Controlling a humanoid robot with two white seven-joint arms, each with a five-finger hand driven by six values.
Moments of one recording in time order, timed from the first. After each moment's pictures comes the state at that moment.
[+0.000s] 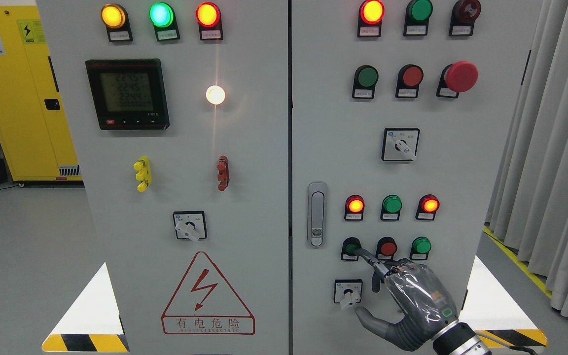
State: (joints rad) left arm 0.00 -0.11 -0.15 0.00 0.09 -0.12 -0.01; right arm -0.34 -0.09 -0.05 -1.66 1.05 -0.46 0.19
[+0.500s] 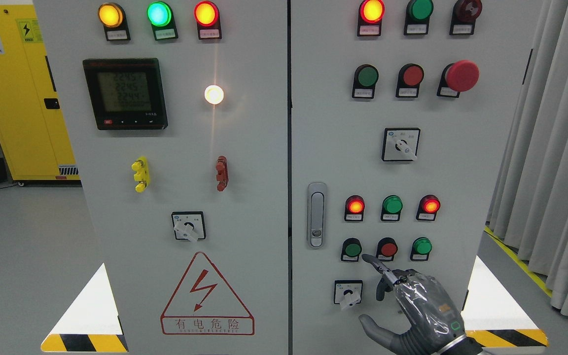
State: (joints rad) left arm 0.00 -0.11 -0.15 0.00 0.09 -0.12 -0.01; right arm -0.25 -0.08 -0.06 -1.72 0.86 -0.45 0.19
